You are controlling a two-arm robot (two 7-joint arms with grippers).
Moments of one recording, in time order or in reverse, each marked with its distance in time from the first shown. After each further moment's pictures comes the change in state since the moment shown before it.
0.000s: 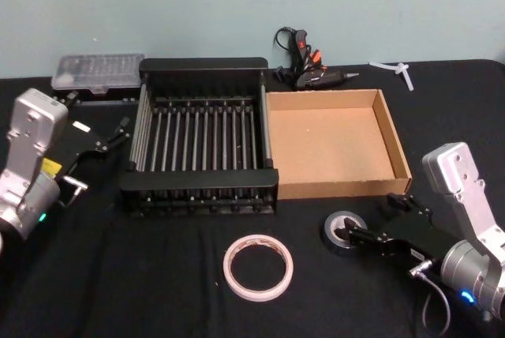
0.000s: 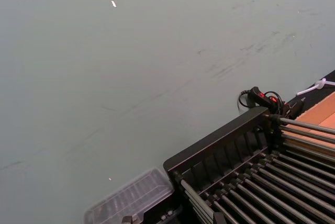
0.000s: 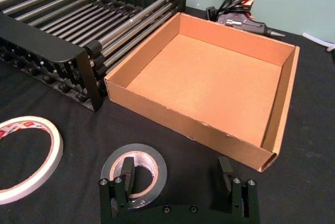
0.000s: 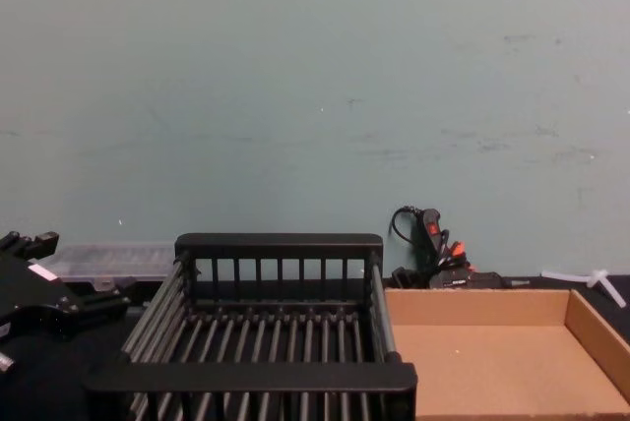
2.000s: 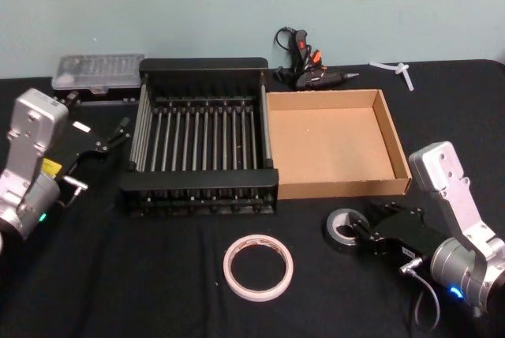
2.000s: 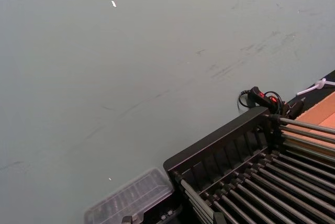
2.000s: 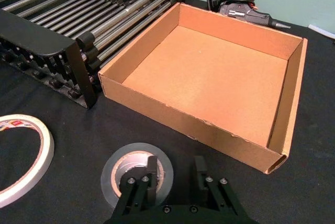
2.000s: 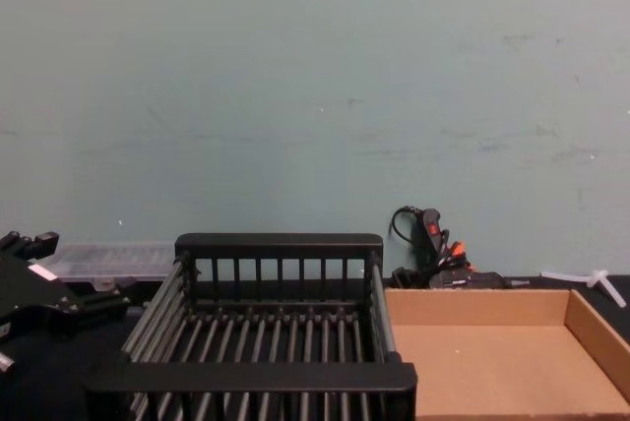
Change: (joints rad) left arm 0.000 0.000 0.000 0.000 0.000 0.000 0.000; right arm 0.032 -0.066 0.011 0.050 -0.071 0.033 0.035
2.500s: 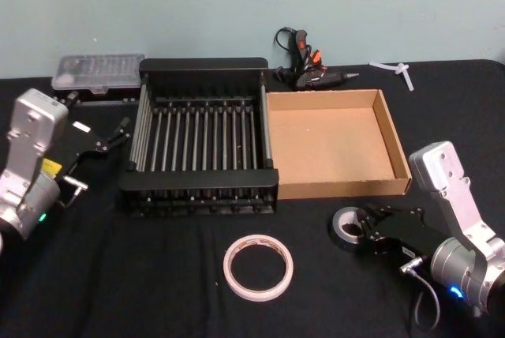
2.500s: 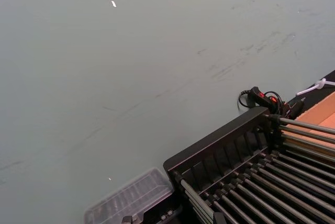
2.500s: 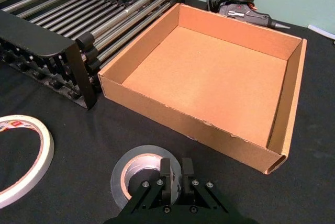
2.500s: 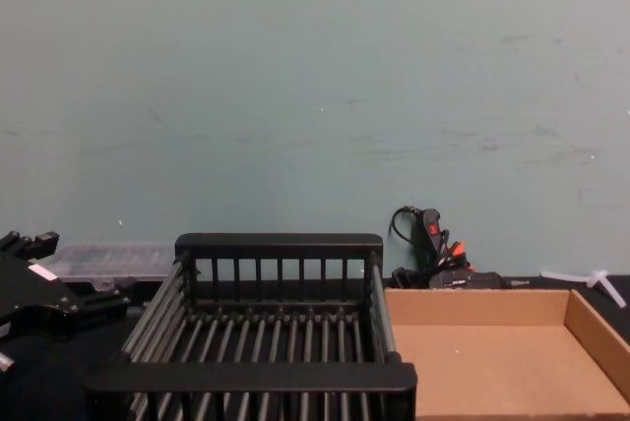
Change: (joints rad) left arm 0.000 0.000 0.000 0.000 0.000 0.000 0.000; right arm 0.000 0.000 0.000 0.000 0.001 -0.001 -0.001
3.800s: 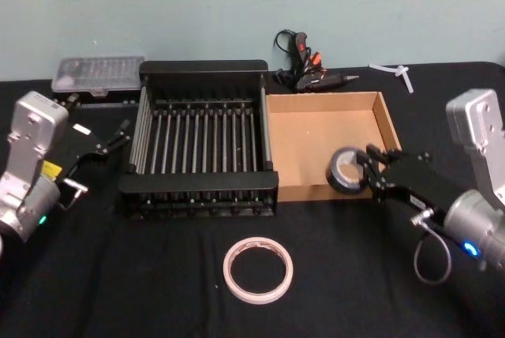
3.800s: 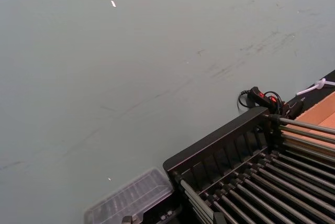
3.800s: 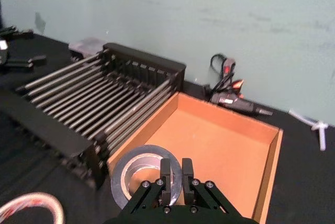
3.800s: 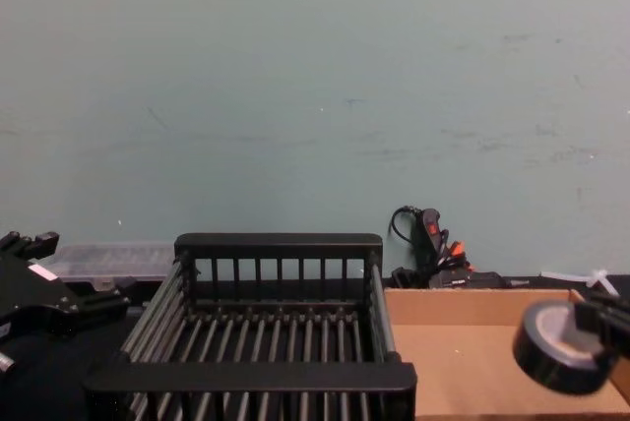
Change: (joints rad) left arm 0.000 0.000 0.000 0.000 0.000 0.000 0.000; right arm 0.043 -0.002 0.066 -0.067 0.053 -0.112 0.078
